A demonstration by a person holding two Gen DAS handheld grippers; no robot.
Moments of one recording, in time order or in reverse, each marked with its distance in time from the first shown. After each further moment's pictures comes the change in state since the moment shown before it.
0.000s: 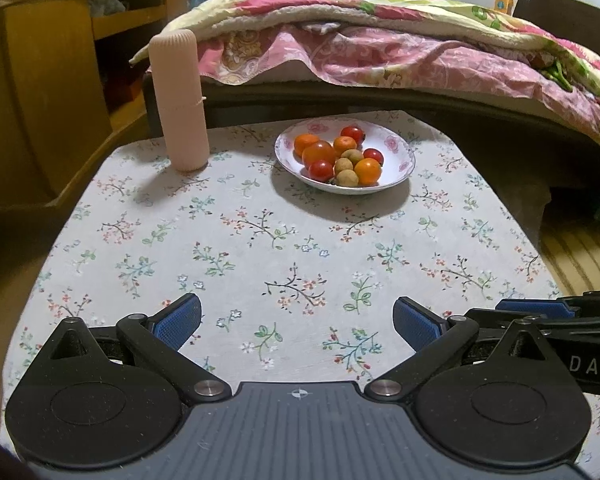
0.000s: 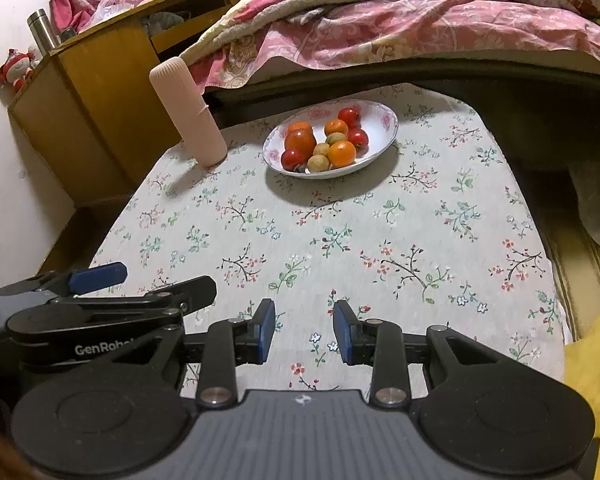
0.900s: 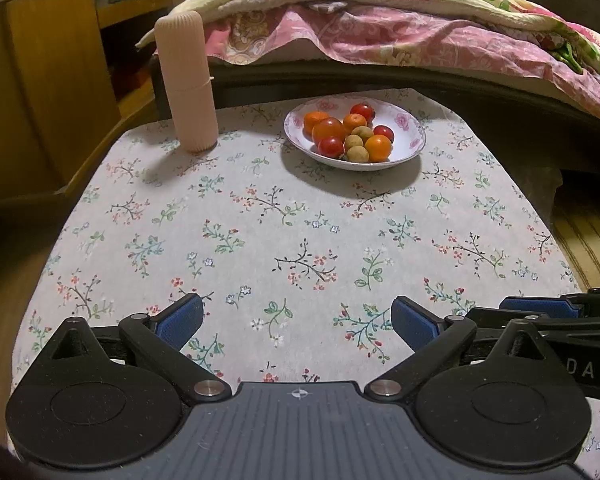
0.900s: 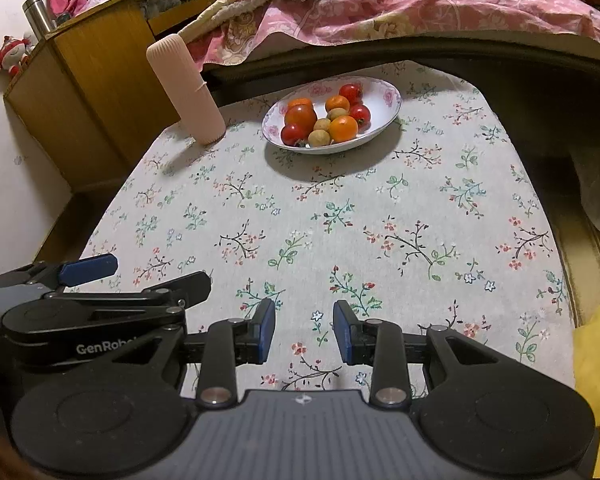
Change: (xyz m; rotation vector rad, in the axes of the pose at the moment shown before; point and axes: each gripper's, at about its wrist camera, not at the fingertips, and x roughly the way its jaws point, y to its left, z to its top) left arm 0.003 0.001 -0.008 0.005 0.054 0.030; right arm 0.008 0.002 -0.005 0.007 0.050 -0.008
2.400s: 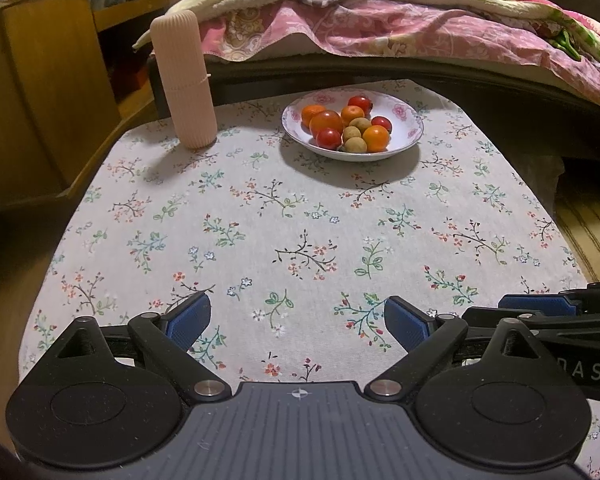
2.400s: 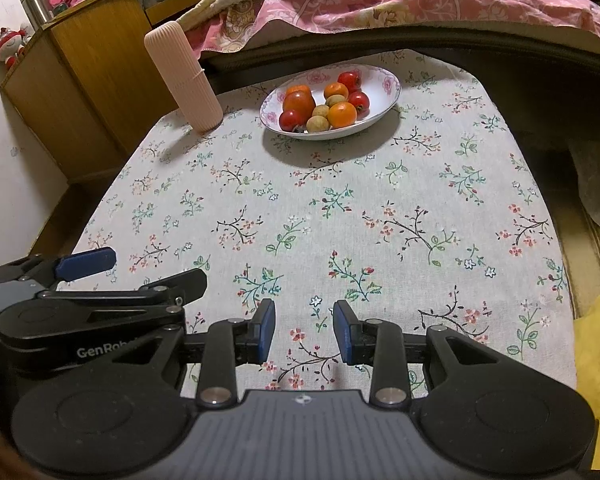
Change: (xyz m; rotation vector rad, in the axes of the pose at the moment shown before) left arm -0.002 -0.005 -0.004 0.024 0.011 0.021; right arm 0.002 0.003 -0.002 -0.002 0.021 -0.014
